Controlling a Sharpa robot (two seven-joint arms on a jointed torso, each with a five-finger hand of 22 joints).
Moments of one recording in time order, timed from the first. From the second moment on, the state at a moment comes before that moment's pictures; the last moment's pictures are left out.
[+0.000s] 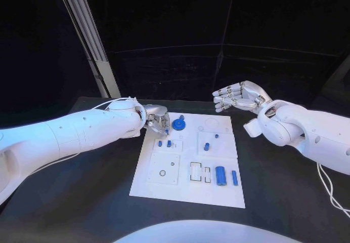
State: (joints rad) left arm 1.22 -0.59 -0.14 1.10 -1.35 0.01 0.04; left_hand 1.35 -0.10 0.48 -0.03 0.06 1.01 0.14 0.25 0.07 1.08 0.07 0.38 0.07 1.47 -0.01 1.32 1.08 0.12 1.45 0.08 1.07 1.03; right arm 1.13 -0.78 0.07 1.34 -0.58 -0.19 0.29; right_hand 1.39 -0.02 0.13 0.12 0.29 0.90 0.23 0.08 0.07 1.11 0.17 0.08 0.06 1.19 0.11 0.07 0.09 0.17 1.10 0.20 0.26 0.08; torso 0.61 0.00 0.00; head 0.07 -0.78
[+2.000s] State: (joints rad) left arm 1.22 -0.57 -0.14 1.10 -1.35 0.05 0.01; left_hand 1.33 -0.11 0.47 -0.03 0.06 0.98 0.16 0.20 0.07 1.06 0.09 0.35 0.07 1.47 -0.01 1.31 1.06 0.12 1.45 0.08 1.09 1.05; right arm 1.13 -0.77 0.07 1.33 -0.58 -0.19 0.29; right_hand 1.39 -0.02 0.13 0.12 0.29 0.90 0.23 0.08 0.07 1.10 0.17 0.08 0.06 1.19 0.11 0.07 0.08 0.17 1.10 0.20 0.25 0.08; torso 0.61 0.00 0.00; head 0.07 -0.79
